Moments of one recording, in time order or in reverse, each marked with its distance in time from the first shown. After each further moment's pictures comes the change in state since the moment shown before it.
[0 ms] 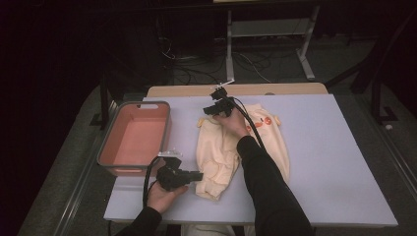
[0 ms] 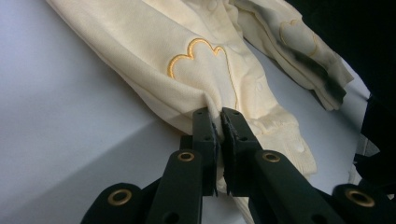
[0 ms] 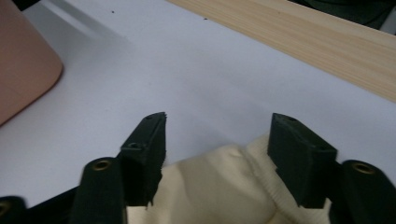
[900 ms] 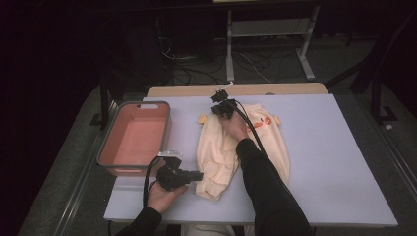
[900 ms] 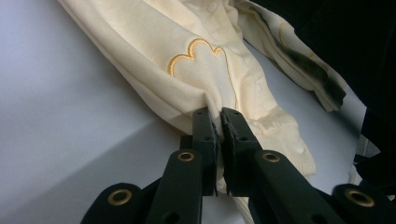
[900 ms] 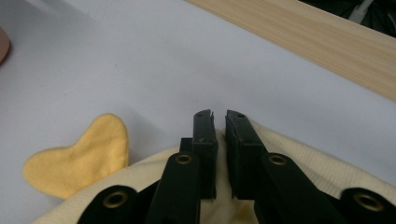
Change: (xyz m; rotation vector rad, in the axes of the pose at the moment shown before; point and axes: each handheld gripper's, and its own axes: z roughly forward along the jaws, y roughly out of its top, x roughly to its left) left arm -0.001 0.001 0.000 -0.004 0.000 -0.001; right arm 0.000 -0.008 0.004 0.026 -0.112 -0.033
